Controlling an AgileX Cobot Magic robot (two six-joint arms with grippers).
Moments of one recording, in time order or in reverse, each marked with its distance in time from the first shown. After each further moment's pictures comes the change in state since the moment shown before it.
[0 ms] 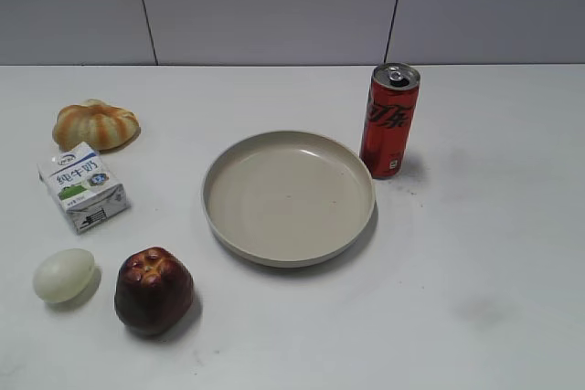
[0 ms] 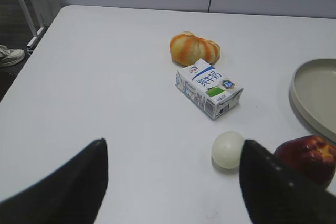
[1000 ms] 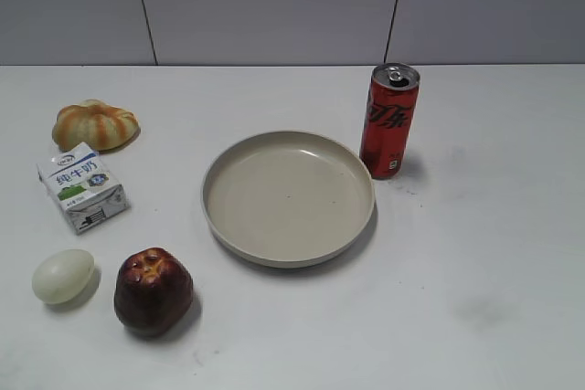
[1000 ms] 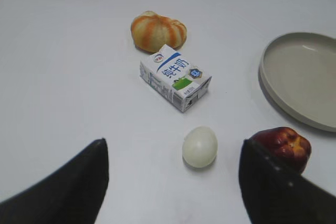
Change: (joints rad) left arm -0.048 0.388 -0.042 -0.128 -0.162 0.143; right arm 0.000 0.000 0.000 0.000 0.000 0.000
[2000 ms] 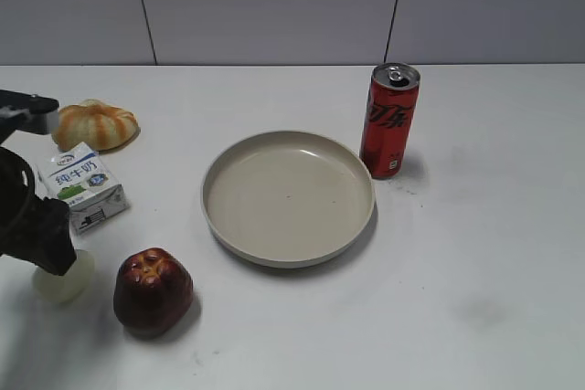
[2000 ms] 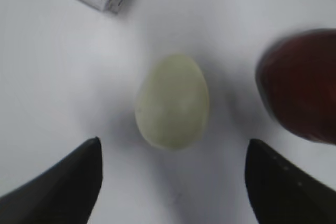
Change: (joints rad) left arm -0.187 1.178 -0.268 0.000 -0.053 0.124; right arm 0.000 0.000 0.000 0.000 0.000 0.000
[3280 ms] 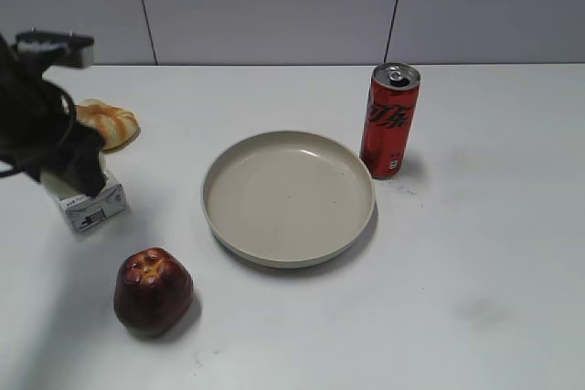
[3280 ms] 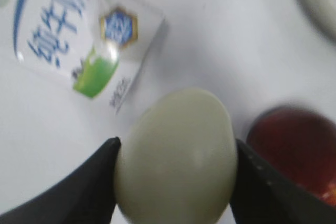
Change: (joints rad) left arm -0.014 0.132 -0.303 -0.022 0.124 0.004; right arm 0.000 0.000 0.000 0.000 0.000 0.000
